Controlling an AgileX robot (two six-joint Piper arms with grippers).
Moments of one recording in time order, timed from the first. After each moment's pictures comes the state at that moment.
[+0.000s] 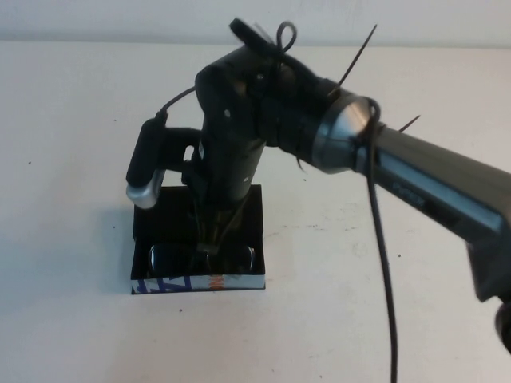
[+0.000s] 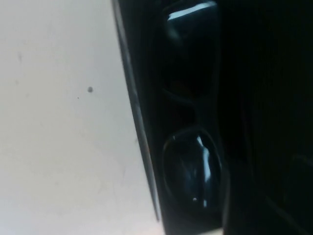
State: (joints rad) right arm 0.83 2.16 -2.07 0.04 1.23 -0.68; left arm -0.16 -0.01 0.03 0.10 0.39 -0.05
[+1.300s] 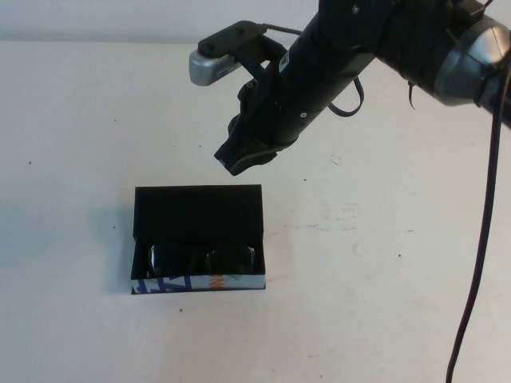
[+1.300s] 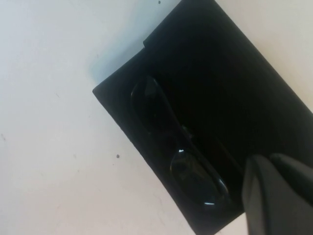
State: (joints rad) right arm 0.61 2.00 -1.98 0.40 1.18 -0.44; left arm -0.16 -0.01 0.03 0.04 0.21 -0.15
